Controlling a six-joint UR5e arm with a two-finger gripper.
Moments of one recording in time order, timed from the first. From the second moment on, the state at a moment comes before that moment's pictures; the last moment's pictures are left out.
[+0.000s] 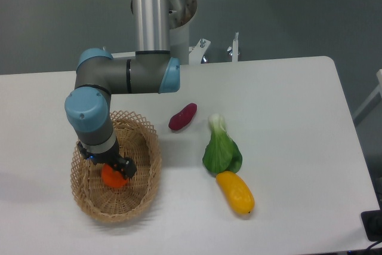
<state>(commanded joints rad) 2.00 -2.06 -1.70 -0.87 1.56 0.51</state>
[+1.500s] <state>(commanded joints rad) 2.01 -2.03 -1.66 -0.85 1.56 0.53</state>
